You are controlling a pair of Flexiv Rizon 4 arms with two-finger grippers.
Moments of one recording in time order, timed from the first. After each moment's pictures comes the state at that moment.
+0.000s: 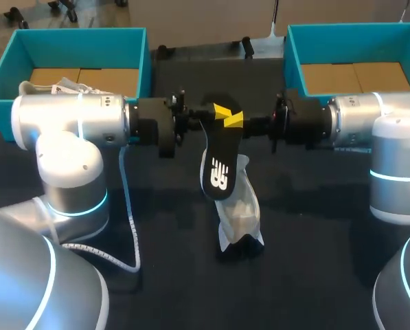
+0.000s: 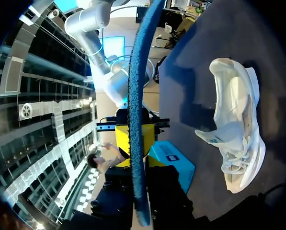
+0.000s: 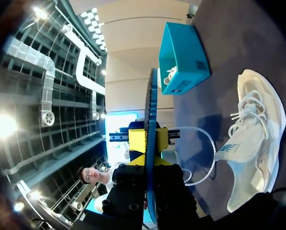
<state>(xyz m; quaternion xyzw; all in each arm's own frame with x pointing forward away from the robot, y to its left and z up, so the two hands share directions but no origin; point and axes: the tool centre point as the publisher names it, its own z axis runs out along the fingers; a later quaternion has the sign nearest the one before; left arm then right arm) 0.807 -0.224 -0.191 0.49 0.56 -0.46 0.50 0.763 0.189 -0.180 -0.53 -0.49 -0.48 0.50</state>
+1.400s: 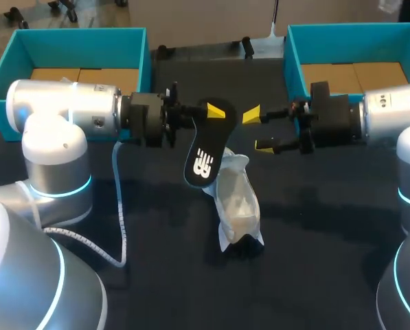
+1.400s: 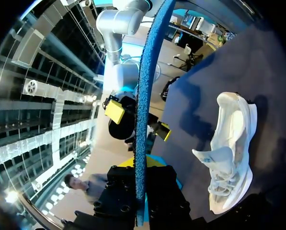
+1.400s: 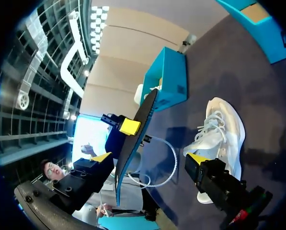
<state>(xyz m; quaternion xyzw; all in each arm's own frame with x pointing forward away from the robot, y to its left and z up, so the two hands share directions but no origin) 0.799 -0.211 -0.187 0.44 0.59 -0.55 0.40 0.745 0.145 -0.185 -0.58 -0.57 -0.49 0.32</state>
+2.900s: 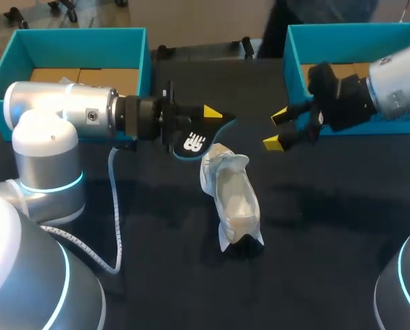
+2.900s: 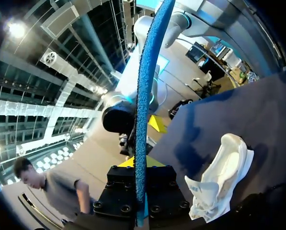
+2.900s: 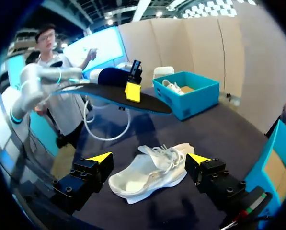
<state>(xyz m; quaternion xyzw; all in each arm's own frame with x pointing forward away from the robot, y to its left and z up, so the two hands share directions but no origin) 0.781 -0.206 -0.177 0.35 0.63 -0.63 0.29 0.765 0.096 -0.209 -0.19 -0.87 -0.46 0.01</state>
